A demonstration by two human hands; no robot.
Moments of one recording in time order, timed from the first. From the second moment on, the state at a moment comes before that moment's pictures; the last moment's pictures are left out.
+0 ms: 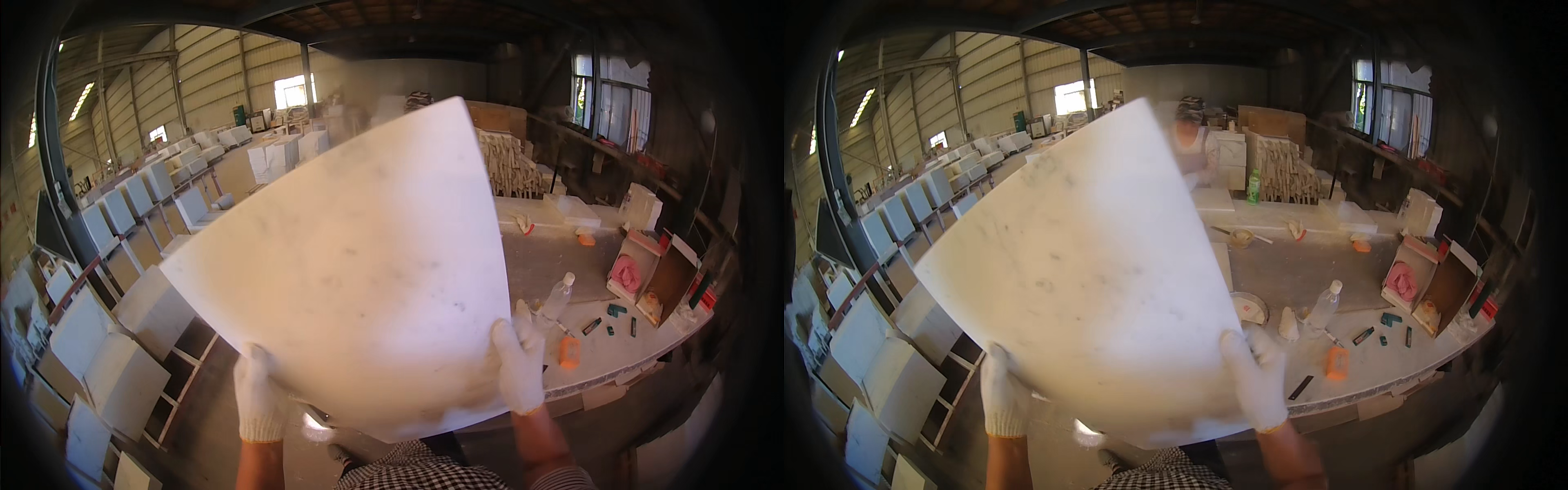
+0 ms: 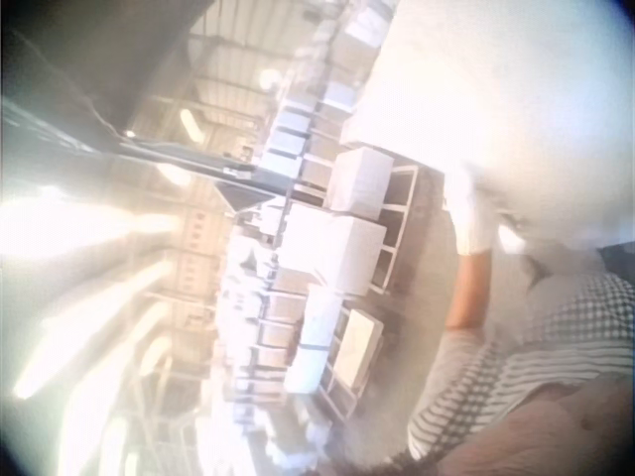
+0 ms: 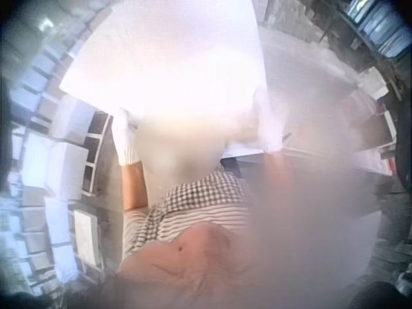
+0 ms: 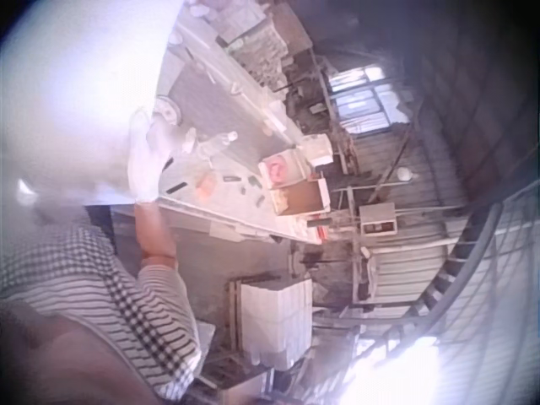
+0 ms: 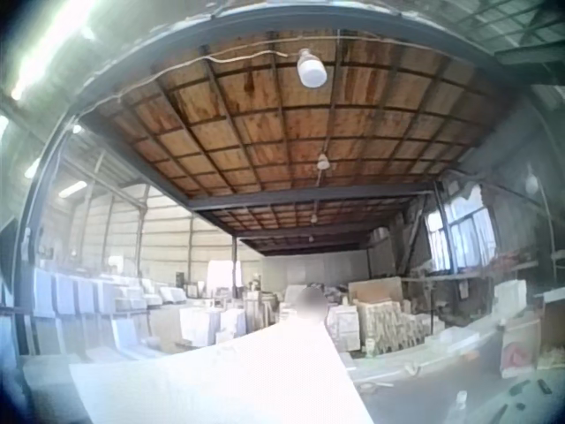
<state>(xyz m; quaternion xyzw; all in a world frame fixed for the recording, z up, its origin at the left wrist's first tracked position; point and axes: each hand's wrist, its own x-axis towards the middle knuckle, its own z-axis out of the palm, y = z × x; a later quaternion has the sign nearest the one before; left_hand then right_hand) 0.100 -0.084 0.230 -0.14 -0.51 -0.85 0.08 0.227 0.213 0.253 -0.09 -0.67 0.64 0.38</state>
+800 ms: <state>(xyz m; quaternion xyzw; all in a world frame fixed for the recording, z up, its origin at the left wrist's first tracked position) 0.098 -0.013 0.130 -0.23 -0.83 -0.50 -0.10 0.296 0.207 -0.123 -0.23 -0.58 0.77 -0.15</state>
